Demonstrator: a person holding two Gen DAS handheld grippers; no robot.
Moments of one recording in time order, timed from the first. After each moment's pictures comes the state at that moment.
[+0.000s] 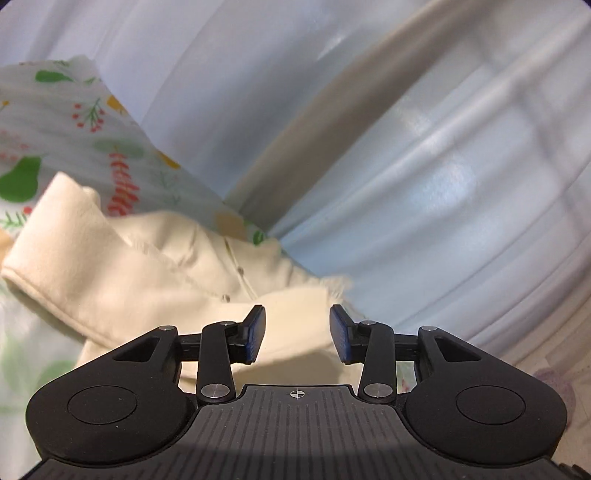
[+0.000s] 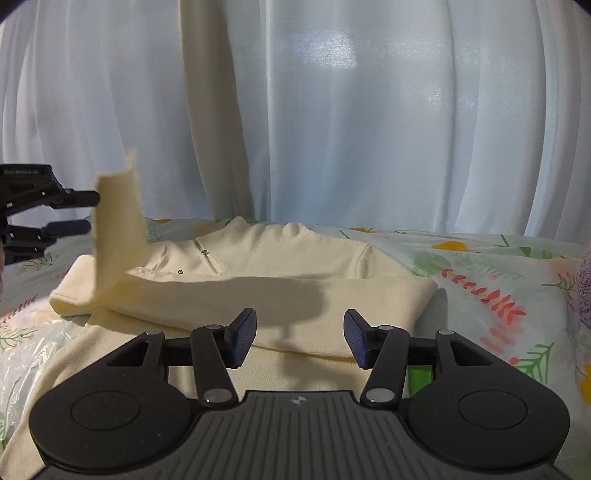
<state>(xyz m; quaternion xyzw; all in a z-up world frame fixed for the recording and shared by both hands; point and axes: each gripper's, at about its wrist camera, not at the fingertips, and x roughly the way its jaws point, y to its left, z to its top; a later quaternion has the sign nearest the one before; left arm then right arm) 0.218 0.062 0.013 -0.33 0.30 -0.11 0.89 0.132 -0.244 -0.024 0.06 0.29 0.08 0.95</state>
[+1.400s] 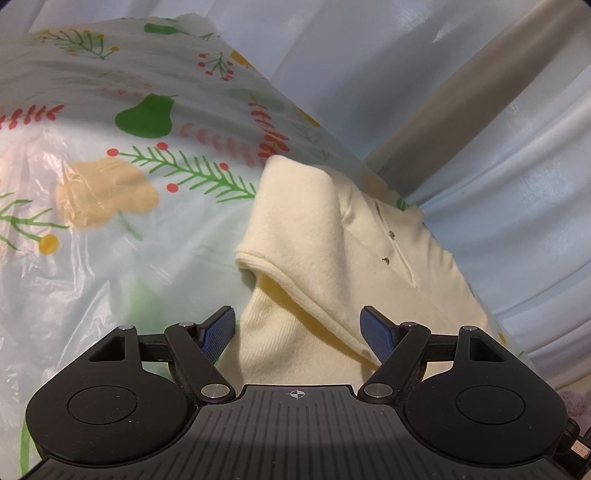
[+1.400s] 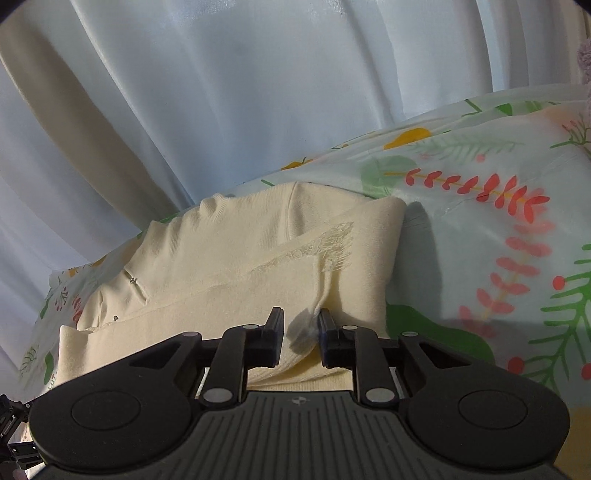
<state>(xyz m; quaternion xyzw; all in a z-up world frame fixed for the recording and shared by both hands) 0.216 0.126 -0.047 -0.30 0.38 0.02 0.87 0.217 -0.313 -0.087 0.24 0.37 0.01 0.90</state>
